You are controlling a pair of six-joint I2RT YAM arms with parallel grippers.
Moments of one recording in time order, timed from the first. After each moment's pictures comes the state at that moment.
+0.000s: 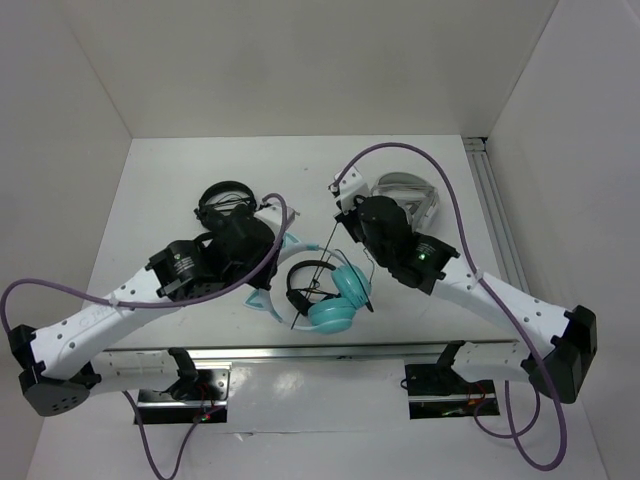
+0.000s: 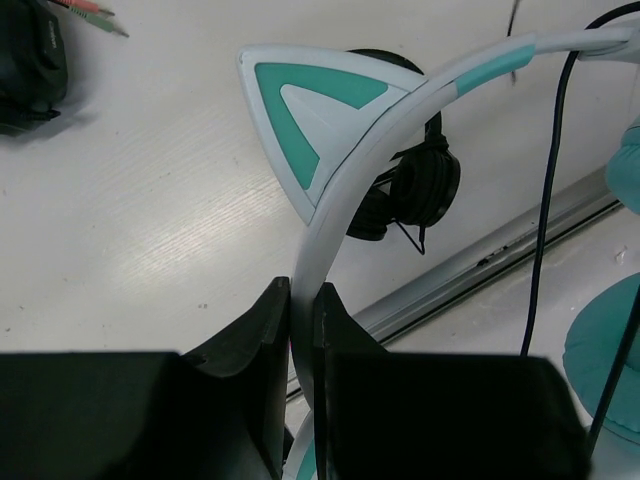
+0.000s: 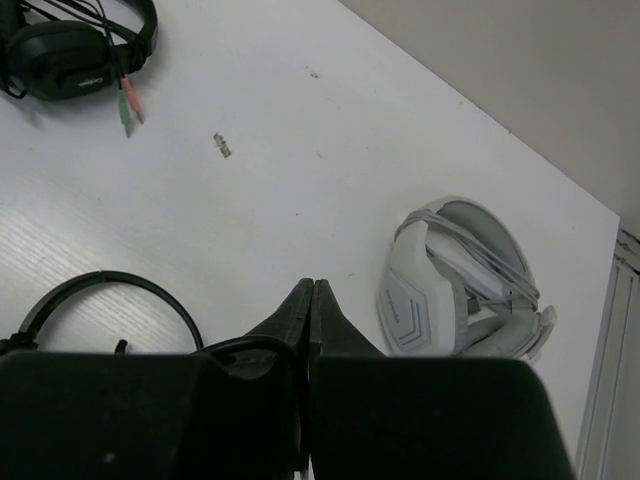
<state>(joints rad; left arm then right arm) -0.95 1.12 1.26 -0.96 -0.28 -0.36 0.87 1.18 1.07 -0.22 0.49 -0.19</state>
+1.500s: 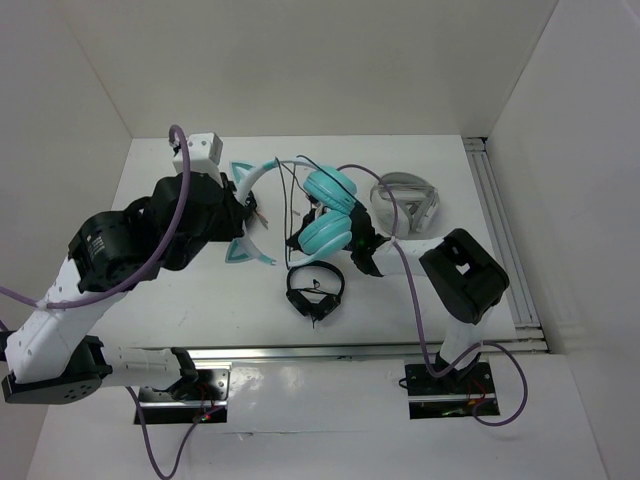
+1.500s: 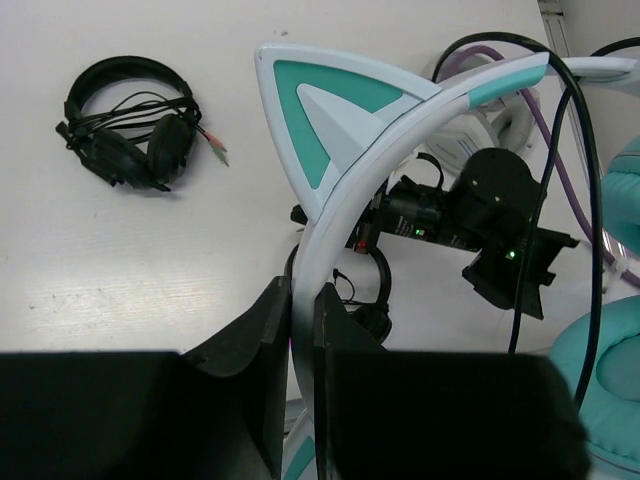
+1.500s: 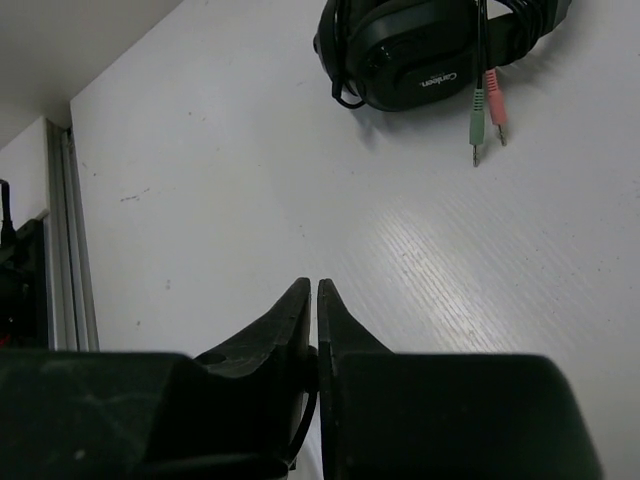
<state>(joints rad) -0.97 1.21 1.89 -1.26 -0.64 -0.66 0.66 1.80 0.88 0.69 -0.50 0.30</state>
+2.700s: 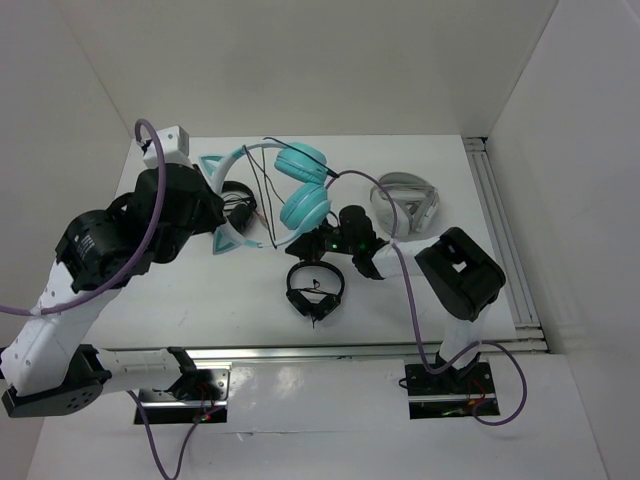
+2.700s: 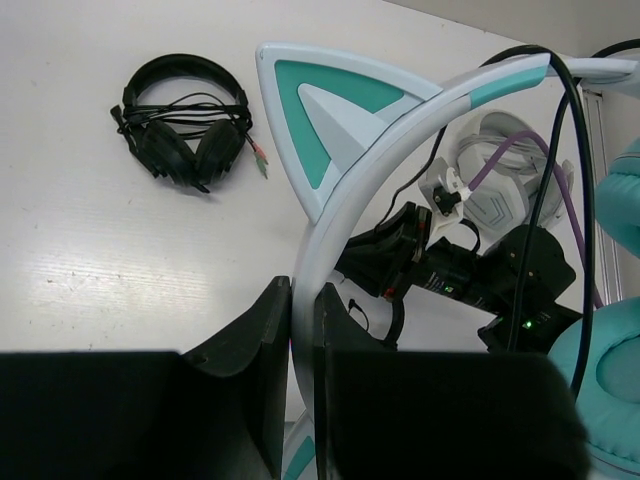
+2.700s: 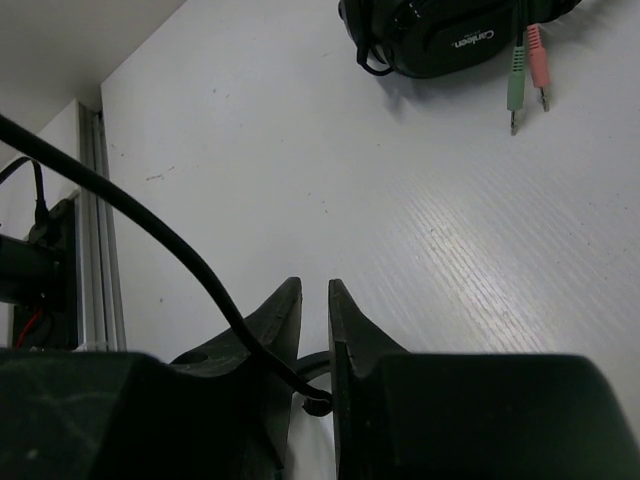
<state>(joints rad) -0.82 1.17 1.86 -1.26 -0.66 -0.74 0.66 1.82 0.85 0.74 -0.57 0.35</state>
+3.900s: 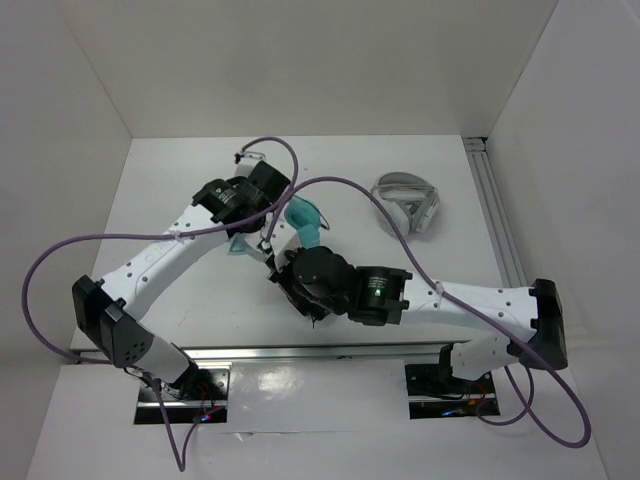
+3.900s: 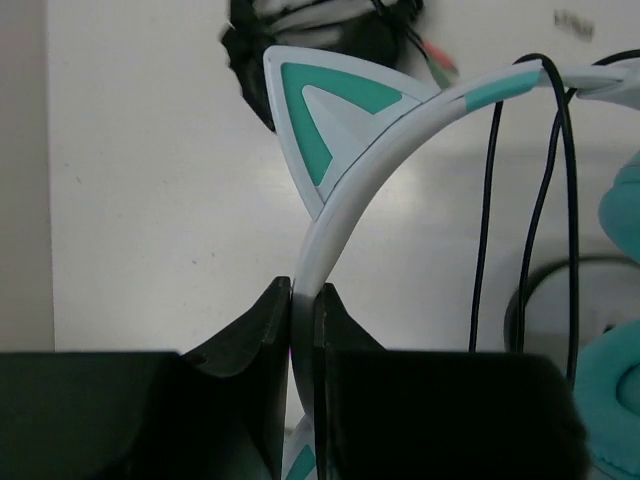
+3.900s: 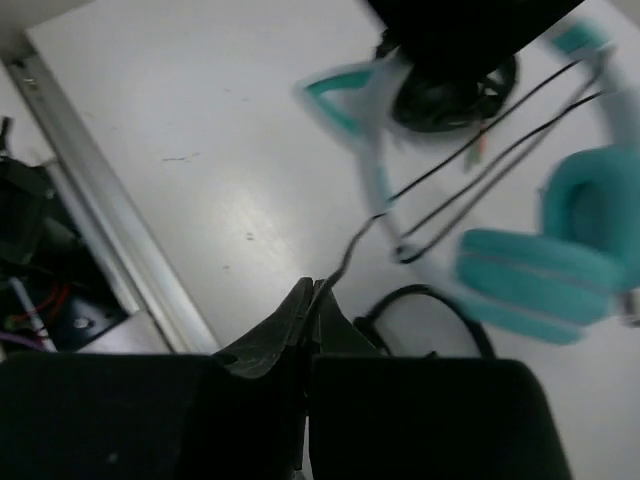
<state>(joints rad) -0.63 1.51 1.59 -1.13 -0.75 -0.52 1.33 1.35 1.19 -0.20 0.37 0.10</state>
